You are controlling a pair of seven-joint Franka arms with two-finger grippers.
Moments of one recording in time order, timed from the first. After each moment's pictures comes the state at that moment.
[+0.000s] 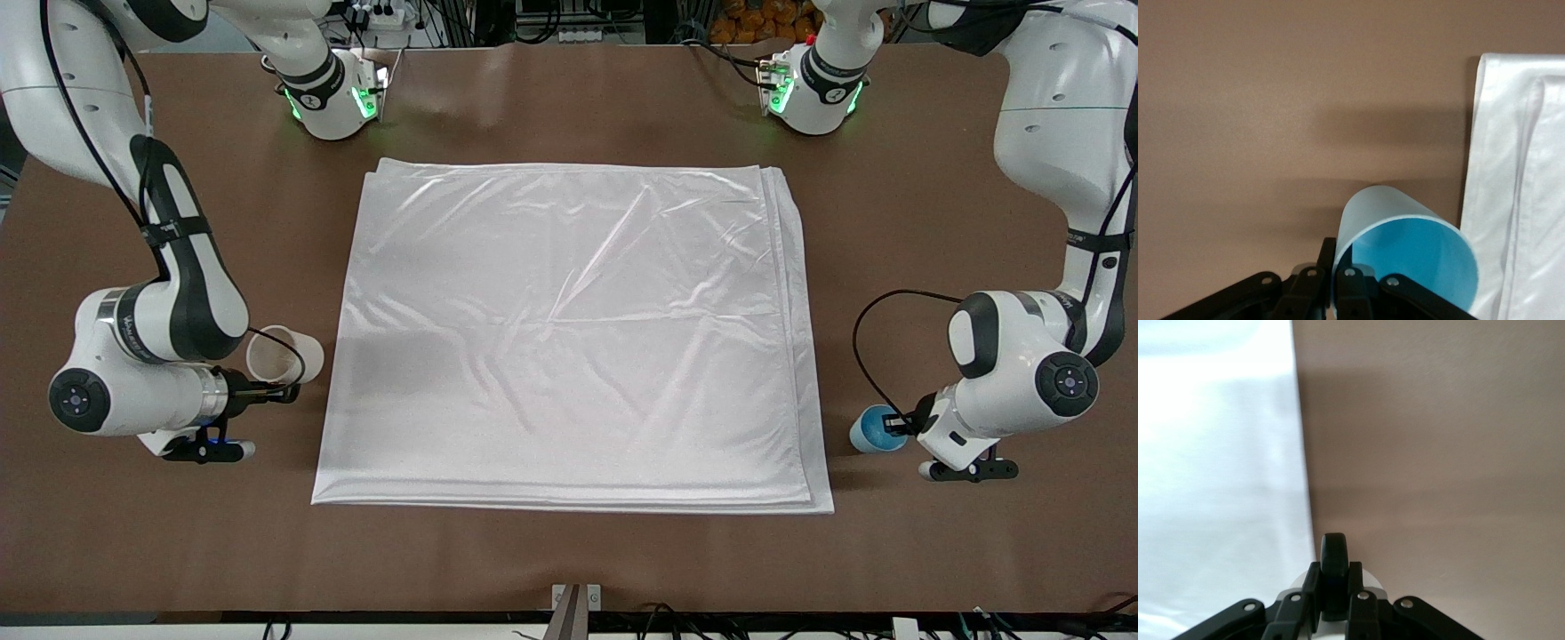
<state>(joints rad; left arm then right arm) 0.13 0.73 -0.14 -1.48 0.10 2.23 -0.06 -0.16 0.69 0.24 -1.43 -0.08 1.87 0.12</state>
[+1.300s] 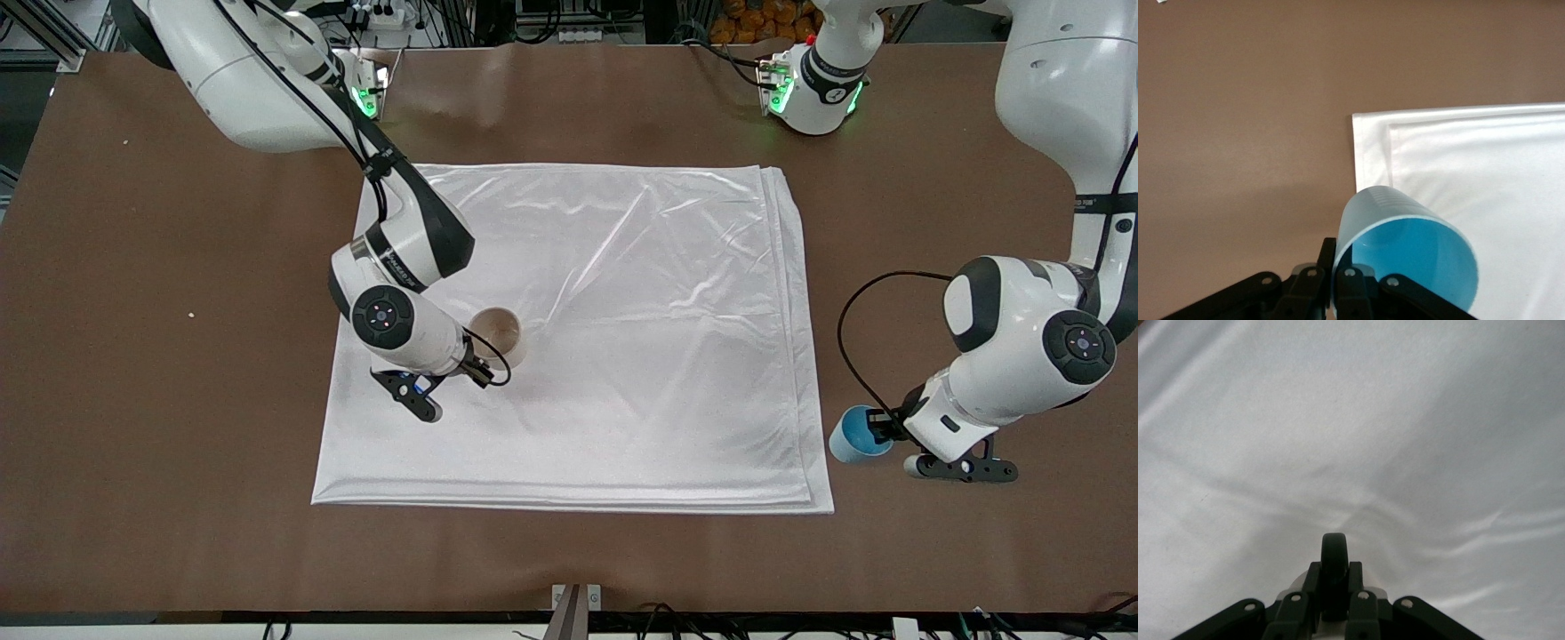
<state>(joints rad) 0.12 0.61 -0.25 -1.47 0.10 2.19 -0.06 0.26 0.72 0.30 -1.43 -0.08 2.08 1.25</state>
